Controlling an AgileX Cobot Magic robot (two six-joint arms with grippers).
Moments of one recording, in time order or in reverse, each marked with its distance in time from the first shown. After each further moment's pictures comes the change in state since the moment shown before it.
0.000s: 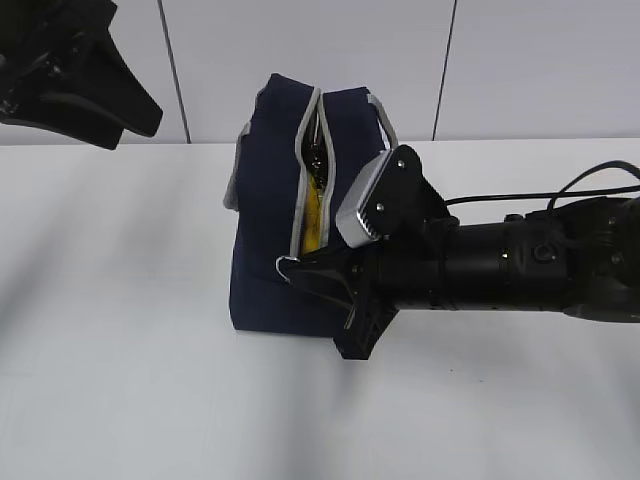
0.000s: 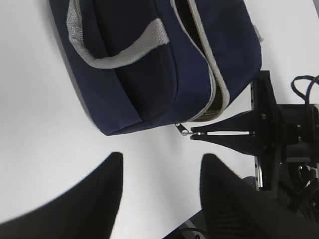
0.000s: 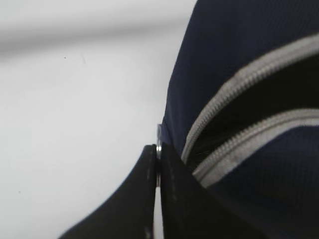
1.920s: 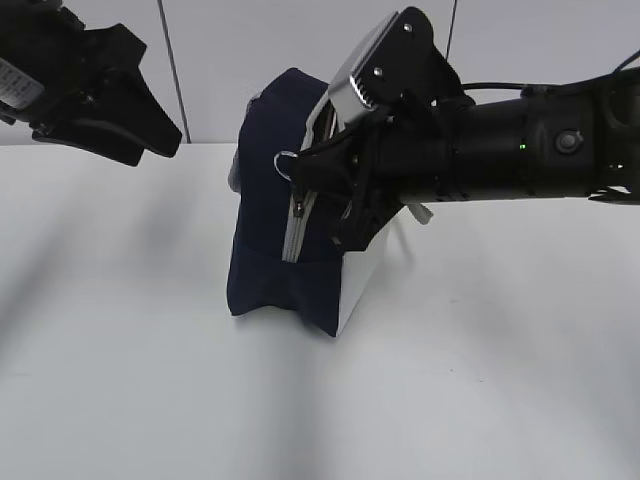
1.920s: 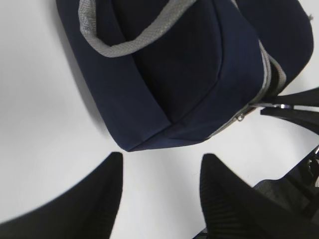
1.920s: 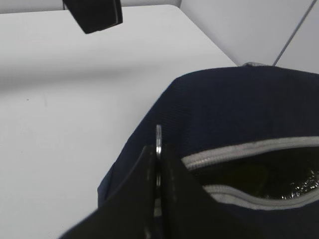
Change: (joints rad) left arm 0.000 0.080 0.000 -0.010 -0.040 0.073; right arm -0.002 -0.163 -0.185 -0.305 0.199 0.339
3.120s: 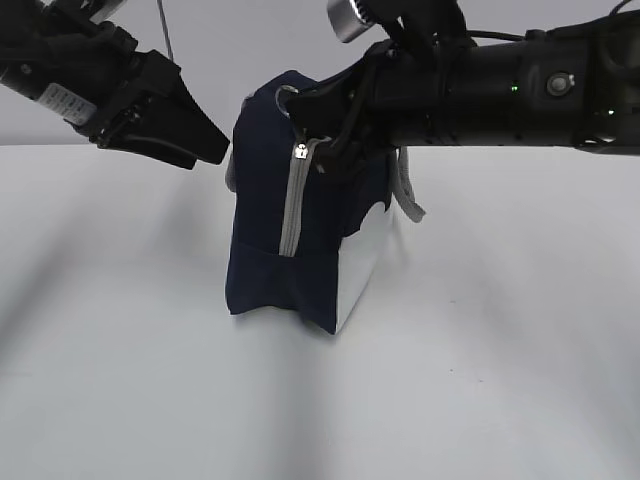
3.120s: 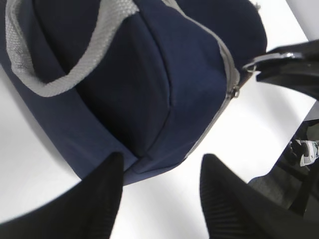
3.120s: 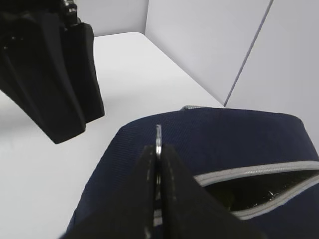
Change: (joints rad) left arm 0.000 0.109 0.000 -0.220 -0.031 0.324; right arm 0.000 0.006 -0.100 0.073 0.070 0.035
